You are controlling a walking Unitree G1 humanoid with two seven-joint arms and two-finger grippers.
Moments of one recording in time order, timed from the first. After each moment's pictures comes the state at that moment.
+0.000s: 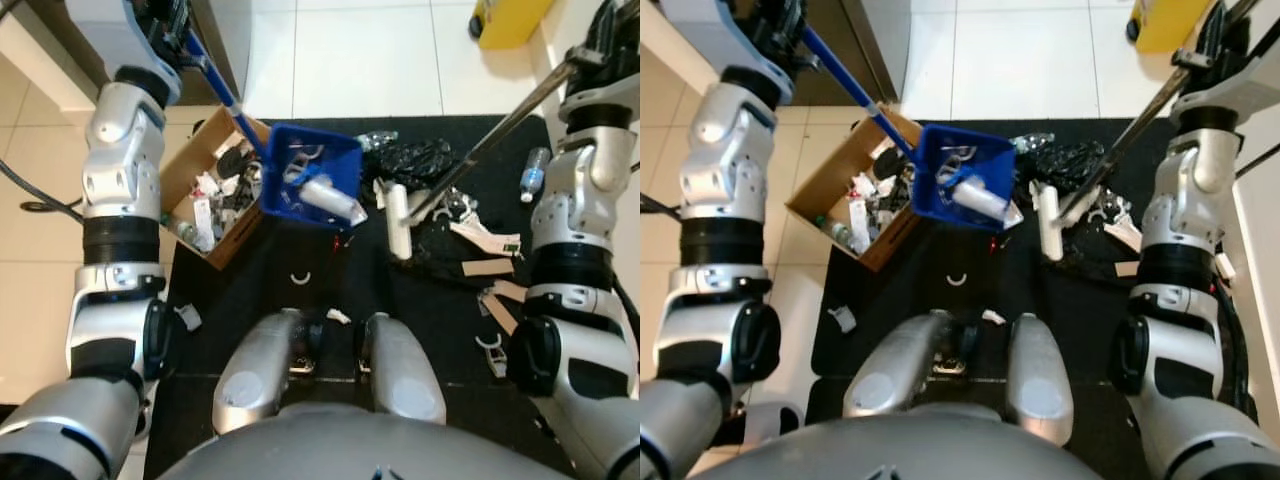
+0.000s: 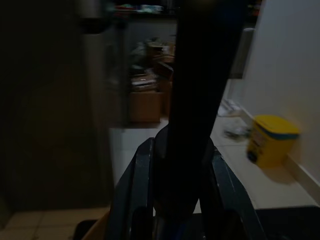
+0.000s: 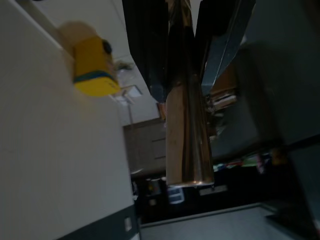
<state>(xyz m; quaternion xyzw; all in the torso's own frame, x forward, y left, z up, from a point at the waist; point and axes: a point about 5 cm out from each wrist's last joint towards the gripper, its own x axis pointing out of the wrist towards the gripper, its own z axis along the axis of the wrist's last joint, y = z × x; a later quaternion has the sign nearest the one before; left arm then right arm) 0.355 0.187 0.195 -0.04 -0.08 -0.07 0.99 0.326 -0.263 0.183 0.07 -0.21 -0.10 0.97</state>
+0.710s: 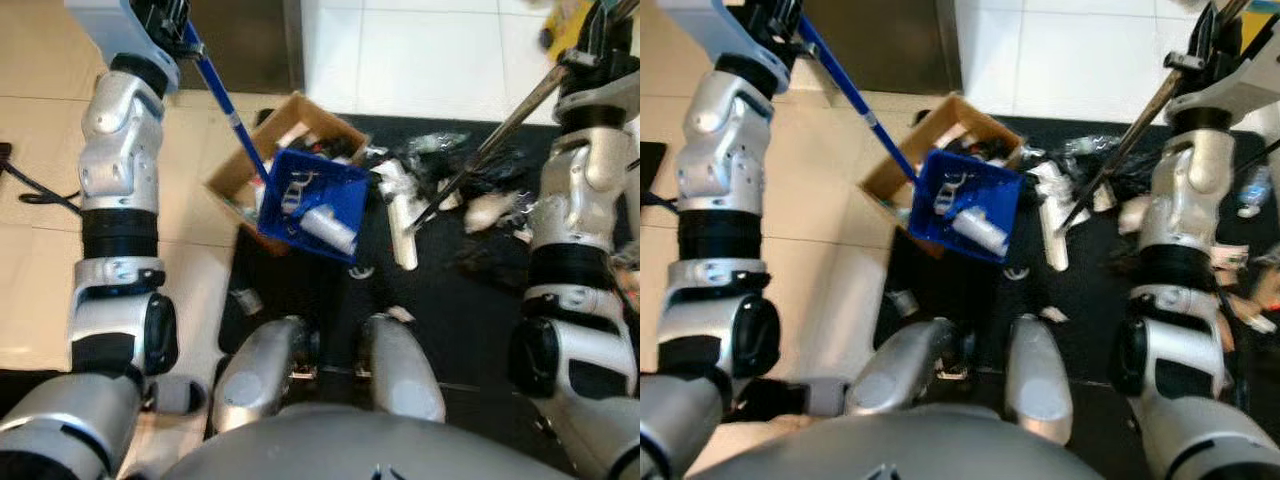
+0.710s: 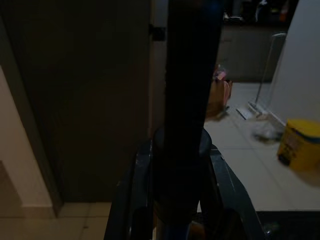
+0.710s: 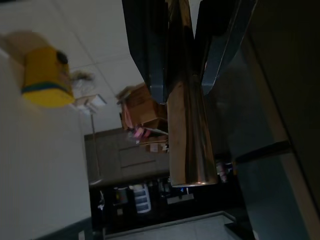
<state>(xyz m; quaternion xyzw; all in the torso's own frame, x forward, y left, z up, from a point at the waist) 0.357 0.183 0.201 -0.05 -0.09 -0.08 0.99 0.325 -0.260 0.174 0.06 -0.20 -0.10 0.97</state>
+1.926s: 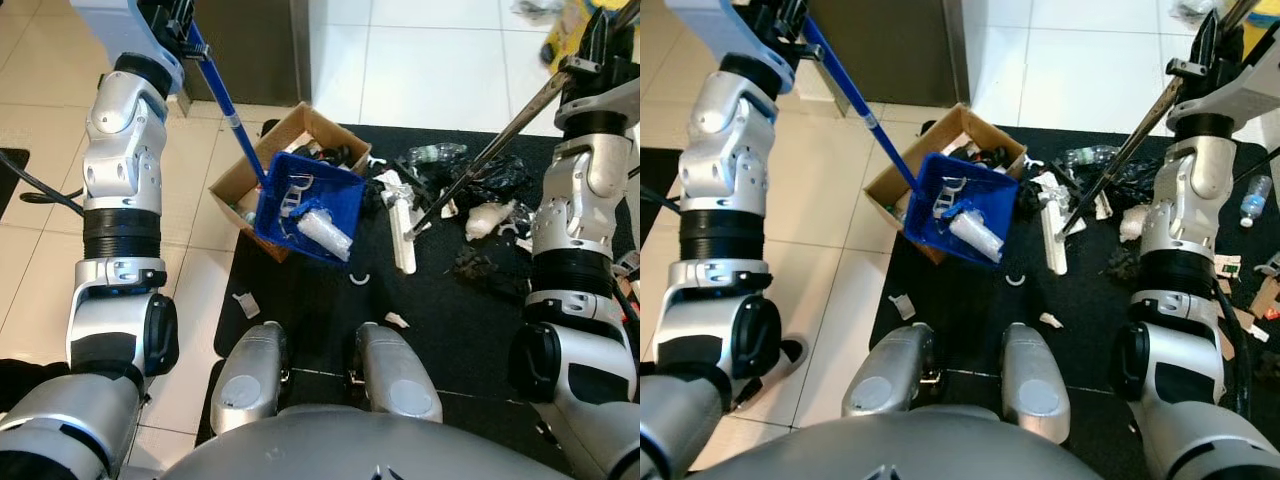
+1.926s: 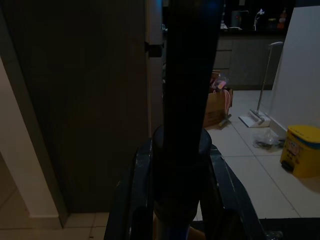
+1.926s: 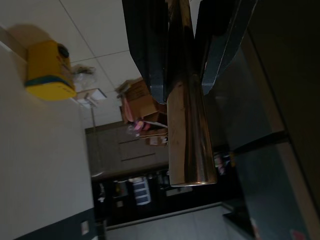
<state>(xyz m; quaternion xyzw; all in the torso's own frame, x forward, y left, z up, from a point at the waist) 0.358 0.183 0.202 -0.03 -0.09 -0.07 0.99 0.324 -0.261 0.174 0.06 -0.20 -0.10 0.97</state>
